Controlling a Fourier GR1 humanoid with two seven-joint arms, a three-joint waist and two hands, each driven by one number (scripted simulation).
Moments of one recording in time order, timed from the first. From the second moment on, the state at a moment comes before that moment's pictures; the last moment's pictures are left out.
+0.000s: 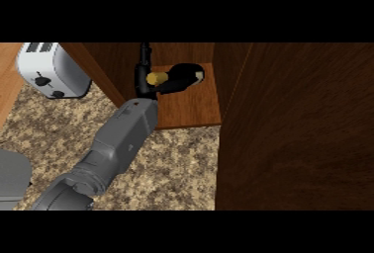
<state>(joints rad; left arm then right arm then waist) -1.11 0.00 0.05 -0.11 0.44 0.50 -0.82 -0.06 -0.02 0.06 -2.42 -0.17 0.22 0.55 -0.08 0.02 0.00</state>
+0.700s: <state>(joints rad) -1.10 0.00 0.04 -0.11 0.41 0.38 -0.86 -0.09 -0.02 0.07 -2.41 -0.17 0.20 0.58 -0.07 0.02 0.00</state>
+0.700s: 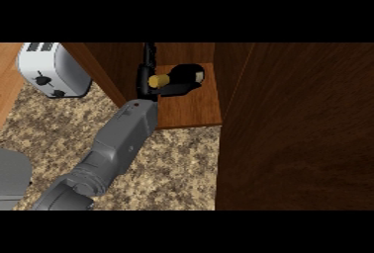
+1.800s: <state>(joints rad) -1.01 0.00 -0.10 -0.22 0.59 0.27 -0.86 -0.11 -0.01 0.13 -2.42 -0.16 0.15 0.61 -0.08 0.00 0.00</state>
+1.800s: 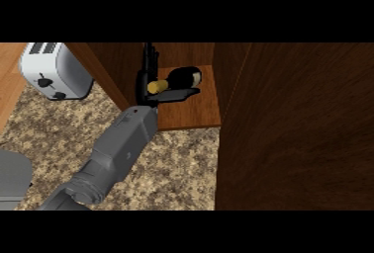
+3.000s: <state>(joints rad) -0.37 0.02 -0.73 -1.22 0.68 0.76 -0.72 -0.04 -0.04 0.07 -2.45 -0.14 0.14 0.59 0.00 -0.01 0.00</state>
